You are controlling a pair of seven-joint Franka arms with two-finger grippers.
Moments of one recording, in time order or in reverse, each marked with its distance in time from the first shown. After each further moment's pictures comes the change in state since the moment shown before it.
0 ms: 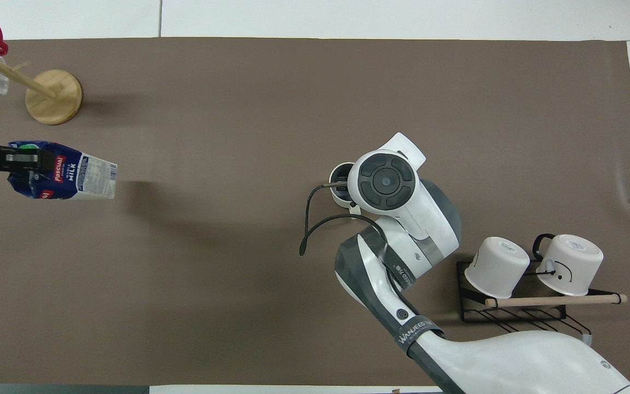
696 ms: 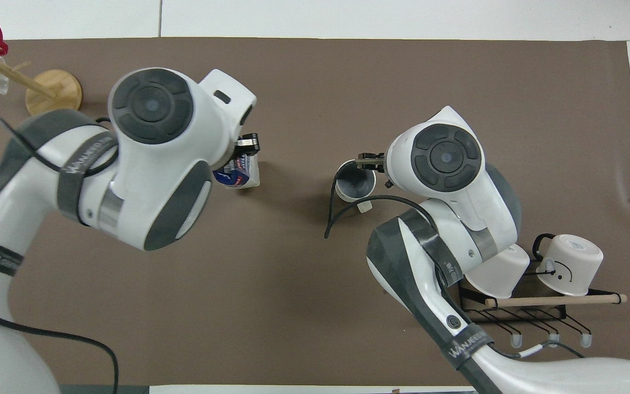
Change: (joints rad) left arm -0.486 0.317 -0.022 0.242 0.095 0.036 -0.714; right arm -0.070 -0.138 -0.009 0.059 -0.001 -0.156 -0.024
